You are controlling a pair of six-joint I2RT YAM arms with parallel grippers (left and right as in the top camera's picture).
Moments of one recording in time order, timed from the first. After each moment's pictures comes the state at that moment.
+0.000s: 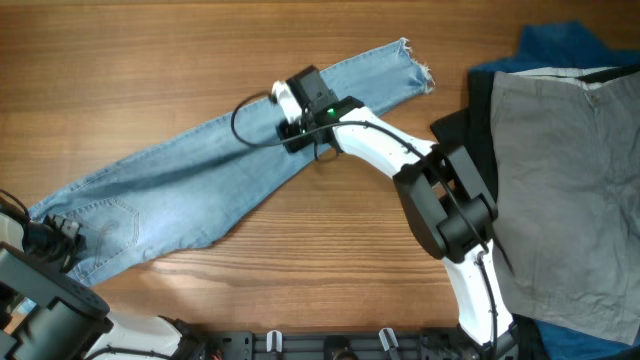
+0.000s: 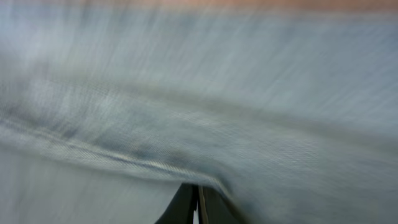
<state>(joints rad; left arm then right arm) 0.92 1.74 1.04 -0.85 0.03 -0.32 0.59 2.29 1.63 -0.27 -0.21 0.08</state>
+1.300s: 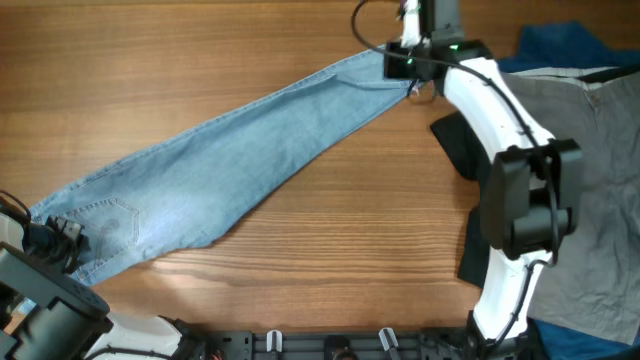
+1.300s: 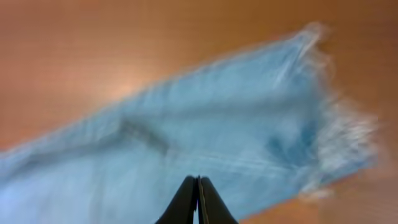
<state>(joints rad) 0.92 1.74 1.04 -0.88 0.03 -0.32 0.21 2.13 1.70 -0.55 -0.23 0.18</state>
